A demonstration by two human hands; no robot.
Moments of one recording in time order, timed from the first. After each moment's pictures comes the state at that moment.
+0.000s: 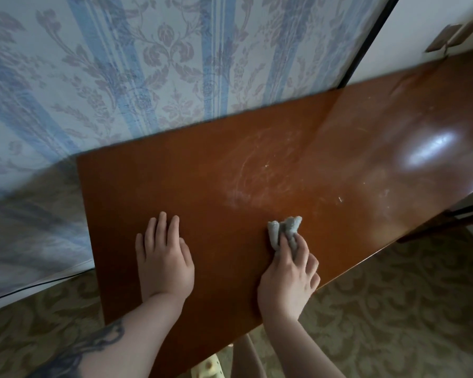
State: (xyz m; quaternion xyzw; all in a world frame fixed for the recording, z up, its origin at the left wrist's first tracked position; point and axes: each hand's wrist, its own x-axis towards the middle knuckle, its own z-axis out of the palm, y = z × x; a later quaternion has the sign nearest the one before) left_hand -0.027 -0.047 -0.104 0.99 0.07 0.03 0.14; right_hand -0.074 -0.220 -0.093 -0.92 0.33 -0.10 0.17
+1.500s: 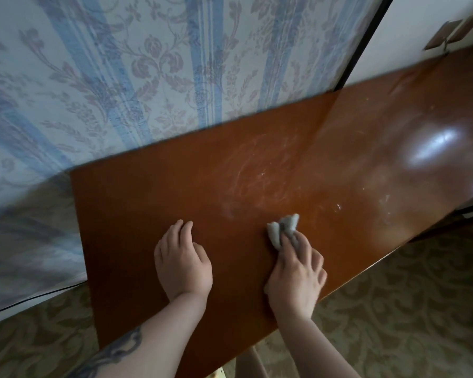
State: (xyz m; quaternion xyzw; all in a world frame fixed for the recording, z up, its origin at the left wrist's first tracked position) left_hand -0.007 -0.097 -0.097 0.96 0.14 0.06 0.21; right_hand -0.058 -0.253 -0.093 -0.94 0.27 -0.07 0.19
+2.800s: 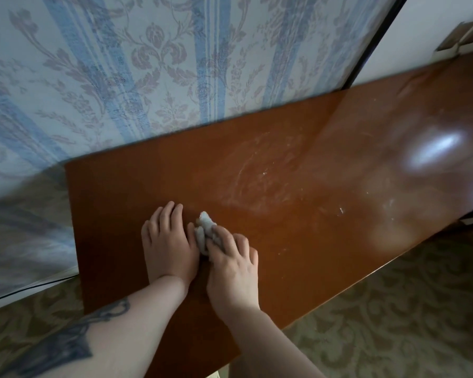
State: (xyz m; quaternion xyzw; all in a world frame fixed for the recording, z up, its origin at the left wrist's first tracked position) left_hand 0.023 -0.075 -0.107 0.98 0.08 0.08 0.15; right_hand -0.036 -0.183 -0.087 -0.98 -0.01 -0.10 0.19
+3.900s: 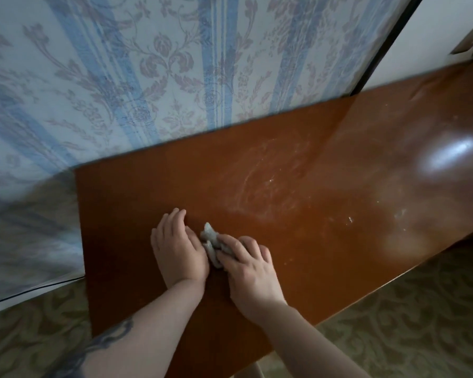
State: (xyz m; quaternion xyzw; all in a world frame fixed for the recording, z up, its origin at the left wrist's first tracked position) left_hand 0.029 -0.095 -0.101 0.94 0.19 0.11 0.27; right_hand -0.017 -0.223 -0.093 -0.97 -0.17 -0.05 0.16
